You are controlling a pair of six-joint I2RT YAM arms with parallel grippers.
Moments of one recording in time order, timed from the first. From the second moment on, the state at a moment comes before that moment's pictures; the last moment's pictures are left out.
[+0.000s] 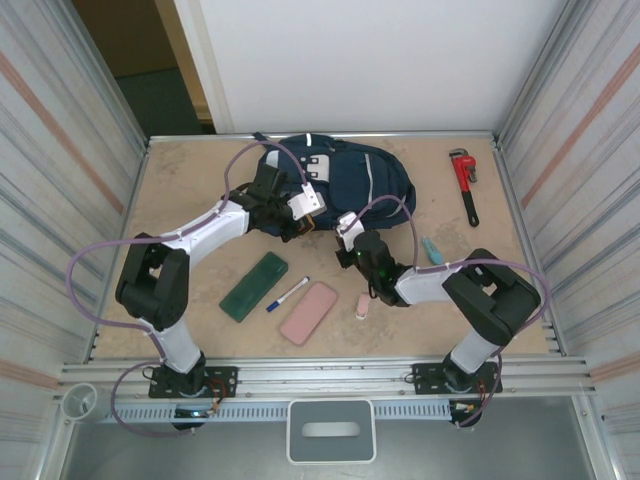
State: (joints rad) left arm -0.49 1.74 1.26 -0.45 0.42 0.63; right arm 0.76 1.63 0.58 0.67 0.30 -0.04
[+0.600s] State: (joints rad) left arm -0.49 1.74 1.25 -0.42 0.41 0.64; right arm 0.60 1.50 0.58 0.47 -0.07 0.08
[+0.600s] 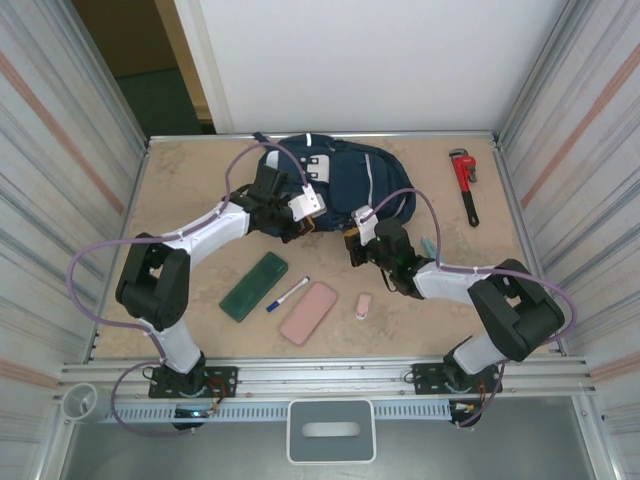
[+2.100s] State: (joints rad) left arm -0.48 1.71 1.26 -0.47 0.47 0.55; right arm 0.94 1.71 0.71 0.50 0.76 0.04
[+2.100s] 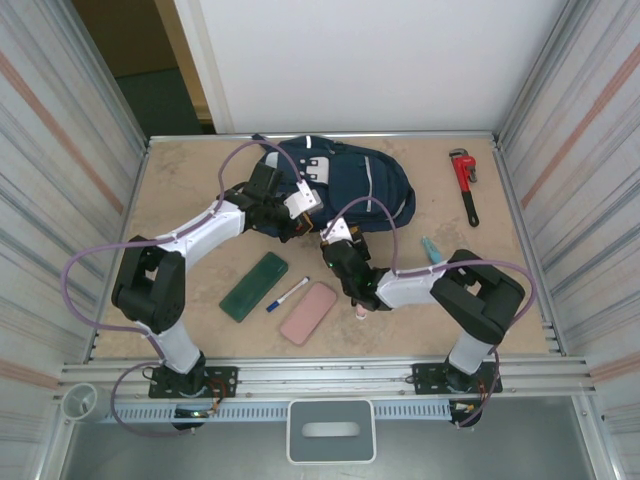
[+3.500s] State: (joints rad) left arm -0.48 1.71 1.26 -0.48 0.44 0.63; right arm 0.50 1.35 0.56 0.28 0.09 0.14
